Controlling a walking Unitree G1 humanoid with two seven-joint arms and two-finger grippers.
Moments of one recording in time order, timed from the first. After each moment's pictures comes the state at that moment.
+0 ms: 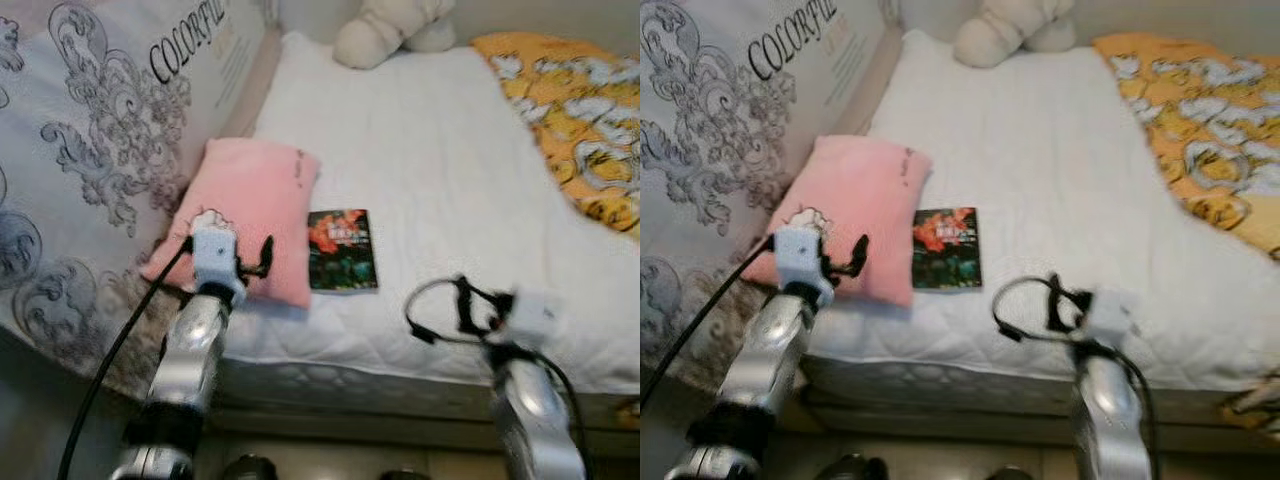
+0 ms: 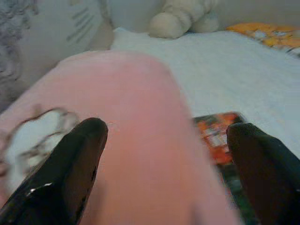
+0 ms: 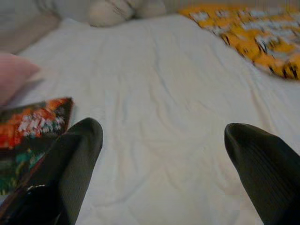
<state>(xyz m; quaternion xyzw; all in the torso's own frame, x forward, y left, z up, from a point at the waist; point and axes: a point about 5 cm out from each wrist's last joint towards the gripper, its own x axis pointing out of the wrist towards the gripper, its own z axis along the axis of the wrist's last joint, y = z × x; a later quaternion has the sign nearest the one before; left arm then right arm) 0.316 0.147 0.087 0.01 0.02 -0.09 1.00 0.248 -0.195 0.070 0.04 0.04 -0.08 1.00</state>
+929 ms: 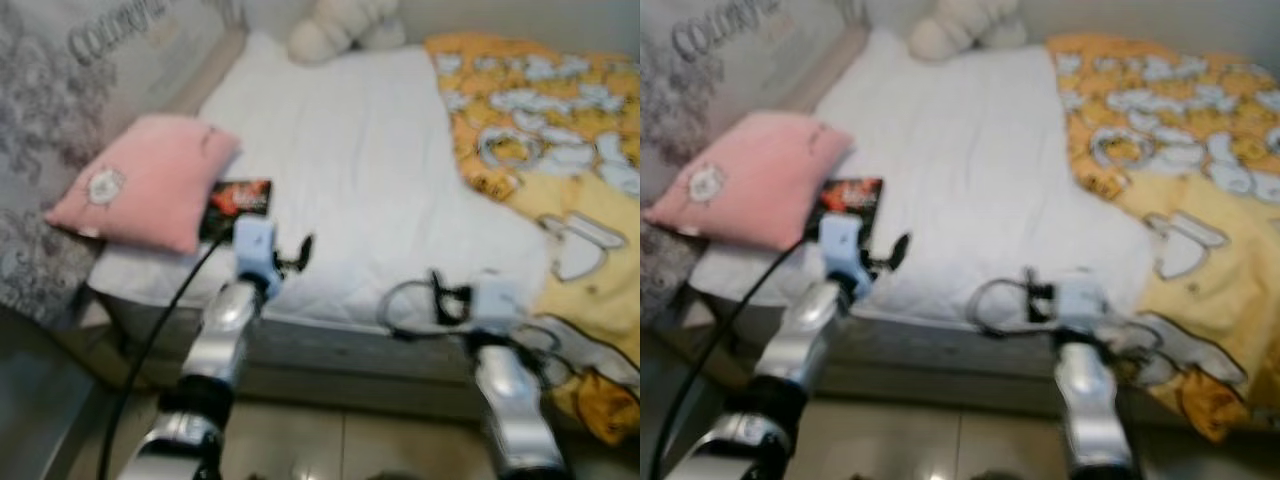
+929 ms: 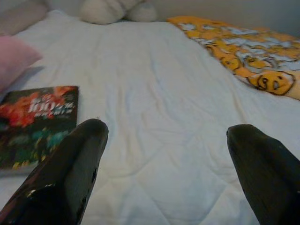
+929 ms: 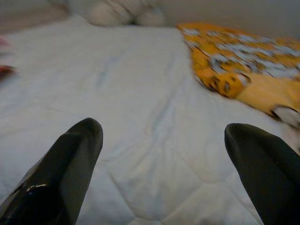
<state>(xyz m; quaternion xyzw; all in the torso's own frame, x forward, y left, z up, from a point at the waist) 0.329 0.119 0.080 -0.04 0.06 -0.14 0.99 0.266 -0.170 0.059 -0.04 0.03 -0.01 1.00</state>
